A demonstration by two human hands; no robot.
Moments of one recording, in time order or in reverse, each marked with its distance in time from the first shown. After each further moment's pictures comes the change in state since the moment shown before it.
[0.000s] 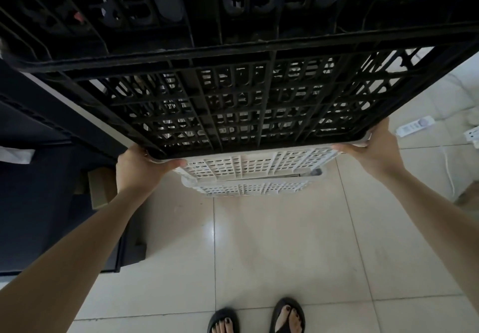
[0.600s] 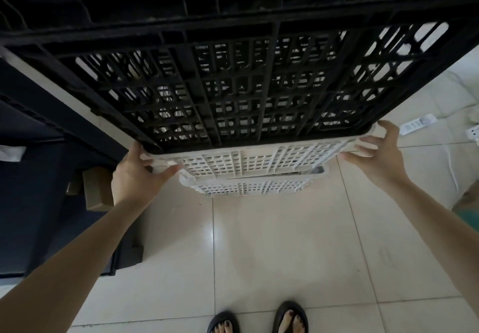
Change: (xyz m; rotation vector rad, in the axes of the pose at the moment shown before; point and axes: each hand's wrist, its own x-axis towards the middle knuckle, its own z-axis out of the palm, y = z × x) left_hand -0.016 -0.023 0.013 0.065 0.065 0.140; right_hand -0.023 0.028 0.016 0.224 -0.015 0.200
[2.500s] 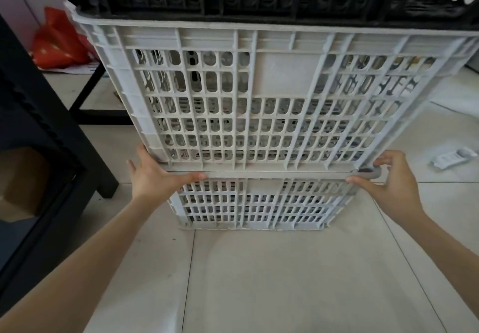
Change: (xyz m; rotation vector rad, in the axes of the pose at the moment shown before) left_hand 0.014 -0.128 0.247 -0.281 0.068 -0.096; right_hand 0.051 0.217 0.141 -0.203 0.255 -0.474
